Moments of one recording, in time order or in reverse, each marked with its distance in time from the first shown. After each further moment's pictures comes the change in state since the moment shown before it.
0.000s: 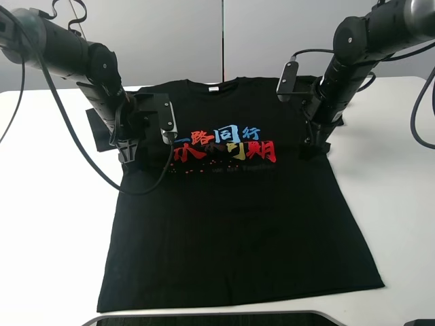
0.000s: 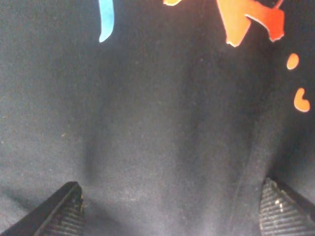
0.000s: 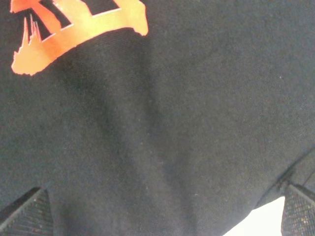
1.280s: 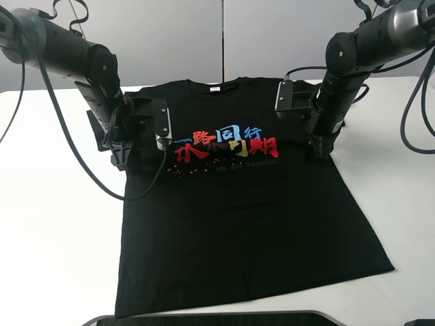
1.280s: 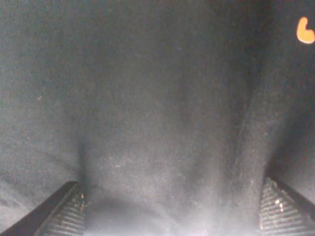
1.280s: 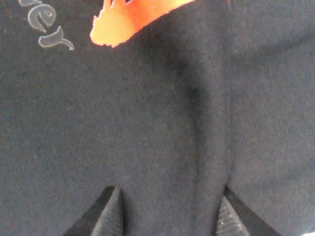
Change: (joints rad) left arm 0.000 0.000 0.000 0.065 0.055 0.000; right arm 0.000 0.070 -0.011 -0.026 0.051 -0.063
